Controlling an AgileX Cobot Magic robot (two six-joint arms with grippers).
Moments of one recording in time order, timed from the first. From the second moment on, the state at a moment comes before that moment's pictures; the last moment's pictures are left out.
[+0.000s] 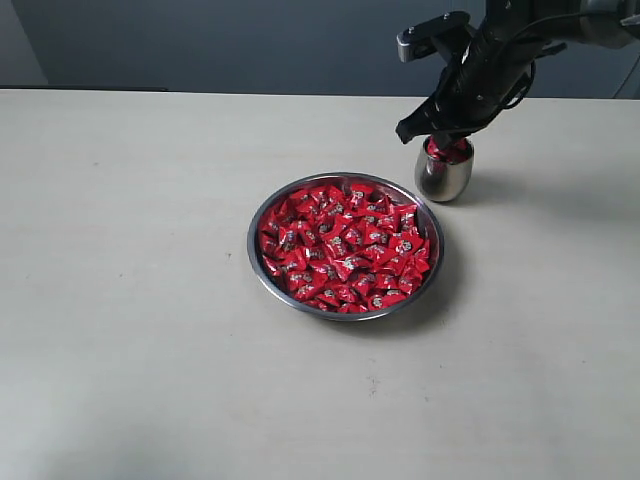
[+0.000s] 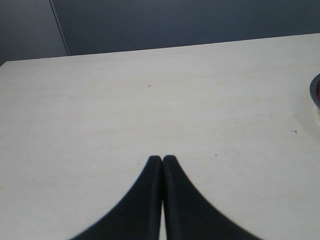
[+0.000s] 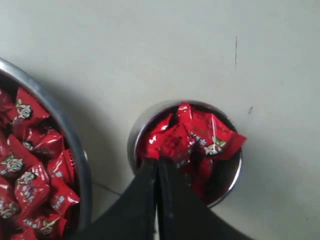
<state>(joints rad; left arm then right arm) 0.11 0.00 0.01 0.03 0.34 0.03 0.41 2.10 -1.64 0.00 0.80 -0.26</state>
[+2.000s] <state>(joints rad) 0.11 0.00 0.01 0.03 0.34 0.03 0.36 1.96 -1.64 0.03 0.80 -0.20</state>
